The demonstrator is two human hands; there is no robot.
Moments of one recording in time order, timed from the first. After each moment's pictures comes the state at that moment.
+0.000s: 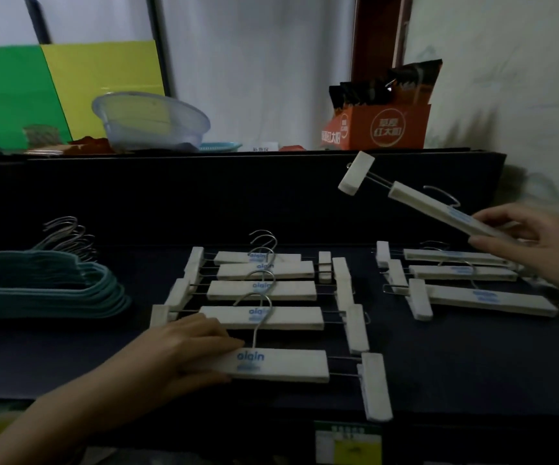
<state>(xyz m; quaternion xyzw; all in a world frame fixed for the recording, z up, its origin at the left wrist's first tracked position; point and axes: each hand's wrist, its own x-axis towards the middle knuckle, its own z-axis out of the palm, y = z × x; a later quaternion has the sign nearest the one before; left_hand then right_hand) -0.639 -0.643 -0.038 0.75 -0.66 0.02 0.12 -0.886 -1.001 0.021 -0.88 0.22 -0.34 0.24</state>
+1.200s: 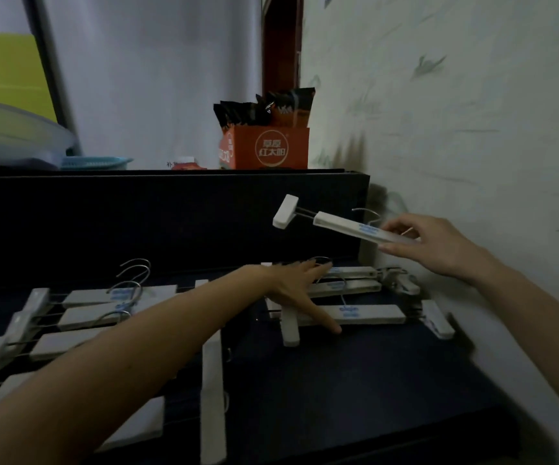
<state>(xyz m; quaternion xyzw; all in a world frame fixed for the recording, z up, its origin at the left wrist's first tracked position) -0.718 -0.980 -0.011 0.71 -0.68 -0.14 -0.05 -0.924 -1.081 0.034 -0.90 0.31 -0.27 0.14</state>
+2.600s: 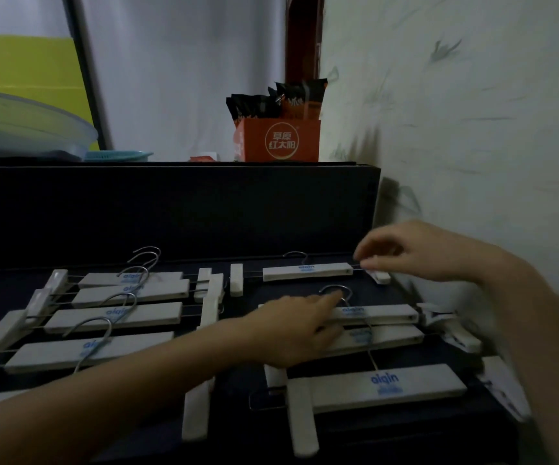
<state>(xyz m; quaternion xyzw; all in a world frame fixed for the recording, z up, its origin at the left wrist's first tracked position) -0.787 -0.903 -0.013 0.71 -0.69 -0.12 0.05 -0.922 -1.053 0.048 -0.97 0.16 -0.07 0.13</state>
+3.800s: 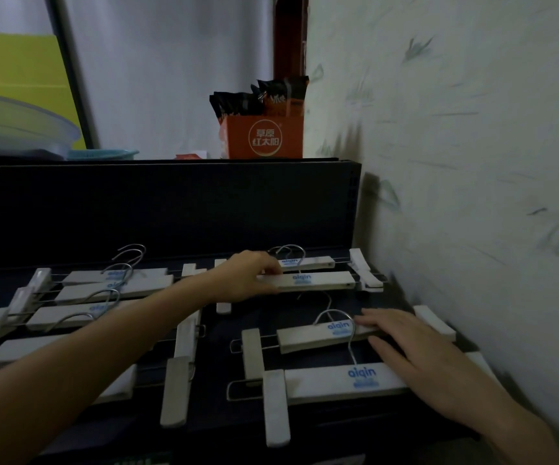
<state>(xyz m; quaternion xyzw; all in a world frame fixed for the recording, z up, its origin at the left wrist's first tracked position) -0.724 -0.931 -0.014 0.74 -0.66 -0.04 0.11 -0.986 -0.996 -0.053 -0.94 0.28 -0.15 0.15</state>
